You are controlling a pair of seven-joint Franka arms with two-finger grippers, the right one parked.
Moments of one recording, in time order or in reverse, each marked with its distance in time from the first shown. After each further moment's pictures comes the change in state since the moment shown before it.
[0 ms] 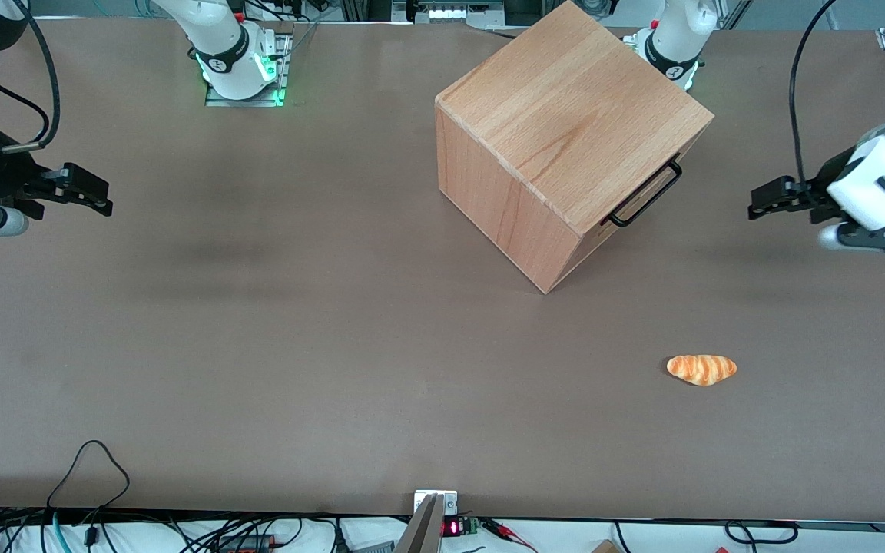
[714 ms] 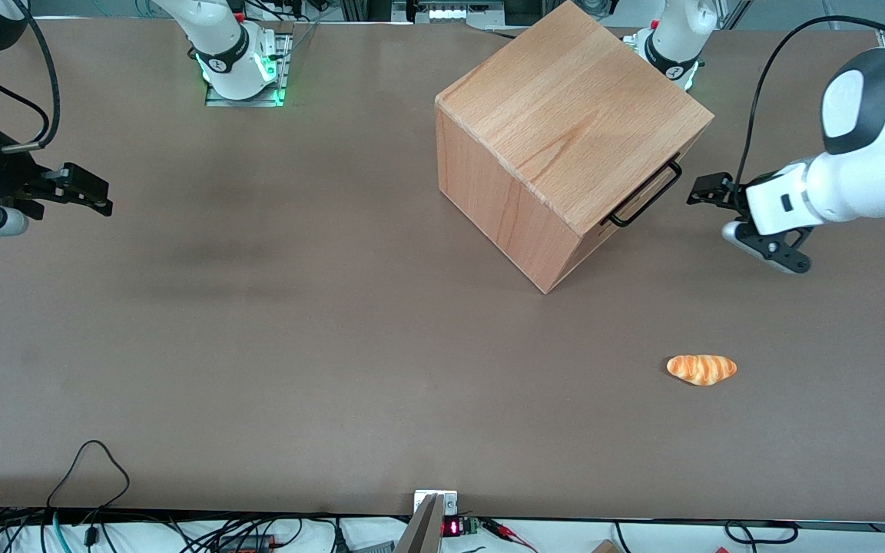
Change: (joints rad) arm -0.003 0.014 -0.032 -0.185 -0.141 0.037 0.376
